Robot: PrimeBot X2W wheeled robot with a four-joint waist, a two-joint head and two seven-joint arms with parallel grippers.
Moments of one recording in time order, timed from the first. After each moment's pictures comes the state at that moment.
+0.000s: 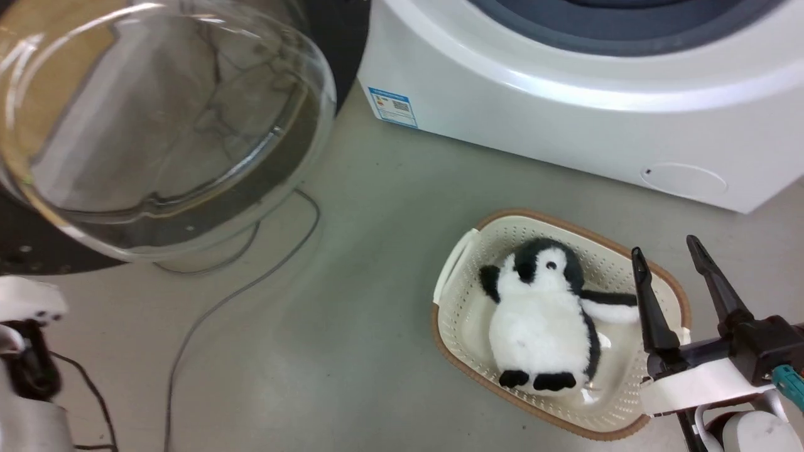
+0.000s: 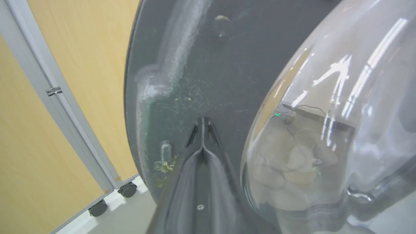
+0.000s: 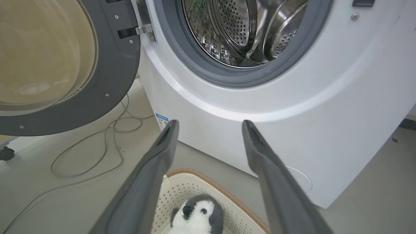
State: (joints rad) left arm -0.44 0.23 0.47 0.42 -0.19 0.02 -0.26; right arm -0.12 -0.10 -0.03 0.05 -0.01 0.13 -0.26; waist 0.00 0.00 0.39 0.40
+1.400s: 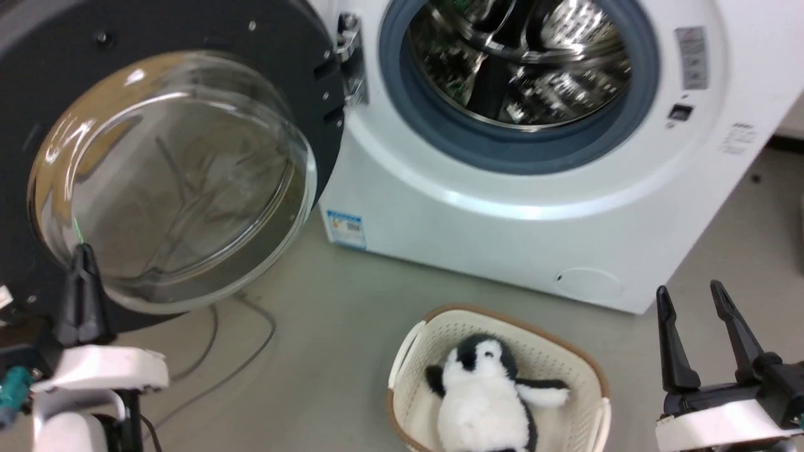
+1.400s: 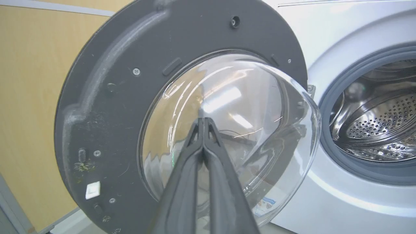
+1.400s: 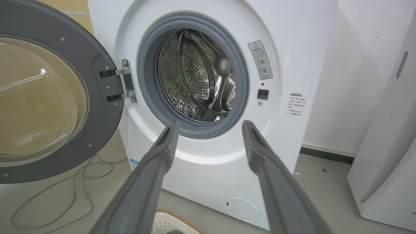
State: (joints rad) left arm -0.22 0.09 0.37 0.19 -0.04 -0.12 -0.26; right arm 0.00 -0.05 -0.11 0.02 0.05 0.13 -0.26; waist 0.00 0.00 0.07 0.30
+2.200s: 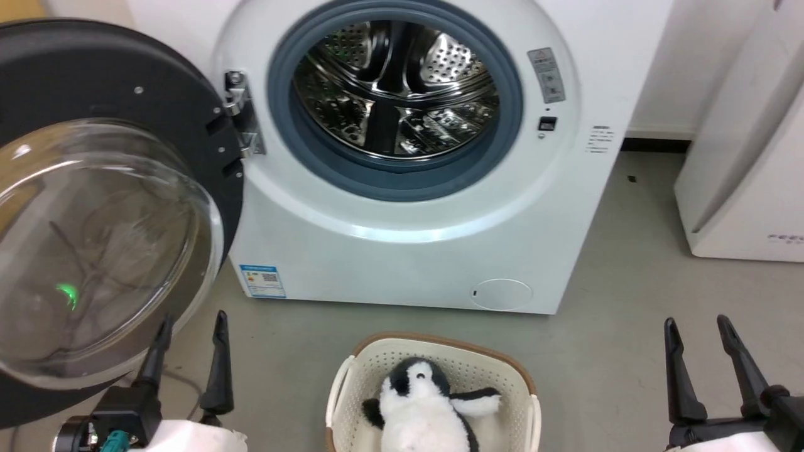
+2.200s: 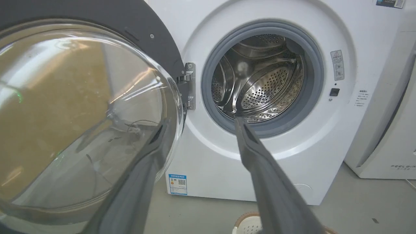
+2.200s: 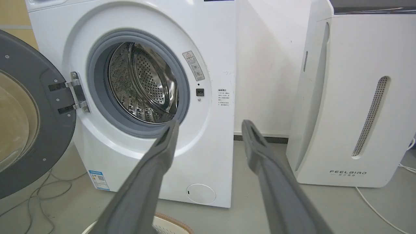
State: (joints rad) left arm 0.02 0.05 0.14 0.06 -0.07 -0.13 -0.26; right arm 0.09 -0.05 -0.12 -0.01 0.09 0.13 -0.26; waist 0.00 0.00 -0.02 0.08
